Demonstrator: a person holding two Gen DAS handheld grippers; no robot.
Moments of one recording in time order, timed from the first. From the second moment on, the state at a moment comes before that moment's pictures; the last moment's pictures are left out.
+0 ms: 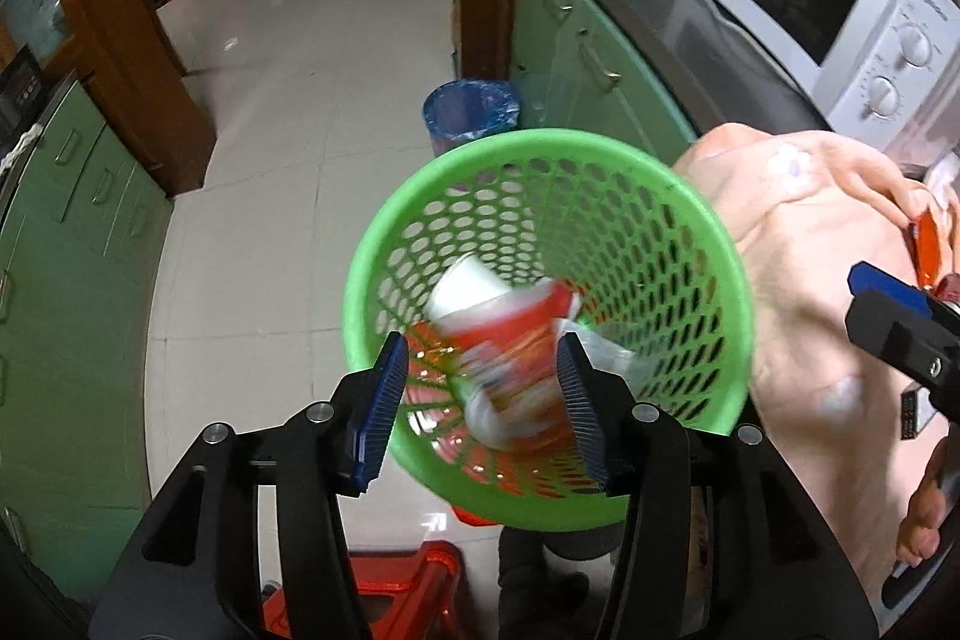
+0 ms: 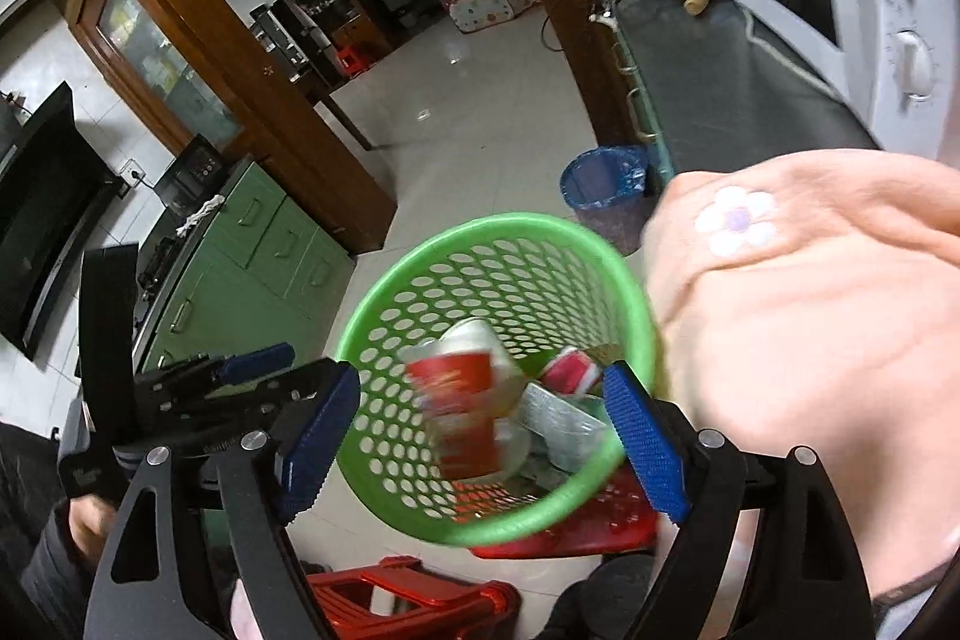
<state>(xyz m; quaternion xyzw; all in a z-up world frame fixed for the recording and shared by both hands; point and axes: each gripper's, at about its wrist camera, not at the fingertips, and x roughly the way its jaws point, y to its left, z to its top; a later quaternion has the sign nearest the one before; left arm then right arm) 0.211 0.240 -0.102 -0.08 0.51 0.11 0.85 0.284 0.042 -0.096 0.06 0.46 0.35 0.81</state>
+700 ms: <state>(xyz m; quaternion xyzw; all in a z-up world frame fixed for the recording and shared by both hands) 0.249 0.047 -0.074 0.00 0.49 -0.08 0.87 0.247 -0.205 -0.070 0.04 0.44 0.13 0.89</state>
